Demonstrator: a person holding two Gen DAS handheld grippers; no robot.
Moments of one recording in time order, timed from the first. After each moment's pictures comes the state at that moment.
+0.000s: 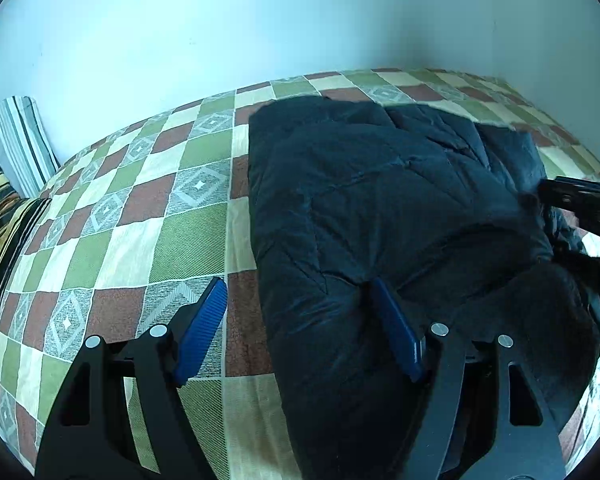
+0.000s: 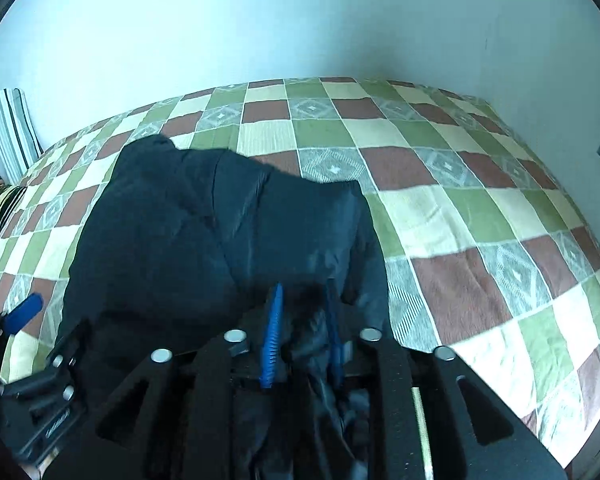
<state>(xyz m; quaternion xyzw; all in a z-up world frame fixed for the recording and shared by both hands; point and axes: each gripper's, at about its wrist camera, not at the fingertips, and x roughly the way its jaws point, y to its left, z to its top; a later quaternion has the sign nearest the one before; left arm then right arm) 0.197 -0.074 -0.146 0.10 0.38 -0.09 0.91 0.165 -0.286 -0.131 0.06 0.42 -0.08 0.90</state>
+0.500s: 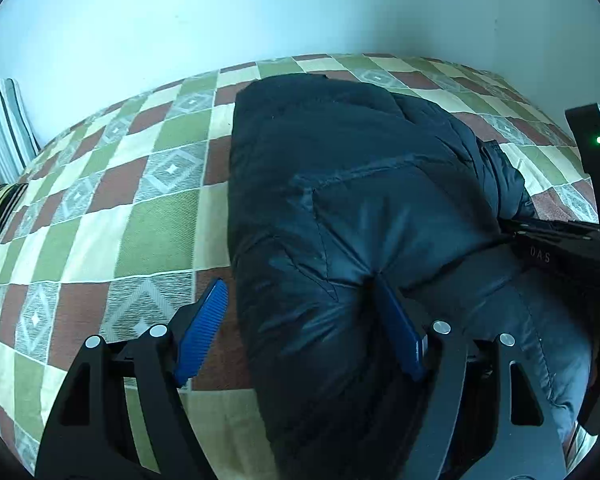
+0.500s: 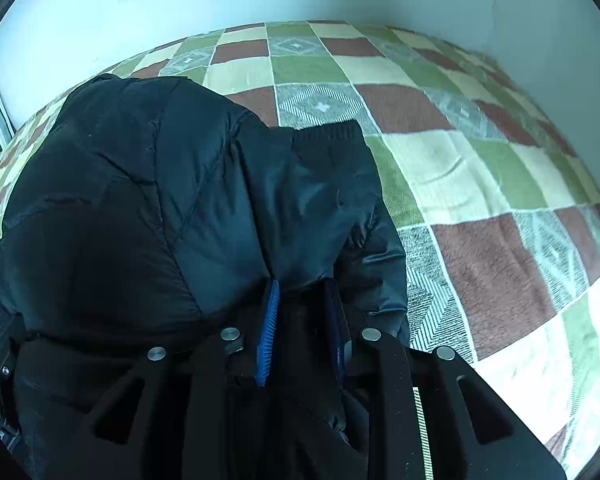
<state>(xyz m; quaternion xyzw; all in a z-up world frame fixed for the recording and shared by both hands) 0.222 -0.086 -0.172 0.09 0.41 -0.12 0.90 0.203 -0.308 -0.206 0.07 0.48 -0.10 0.87</state>
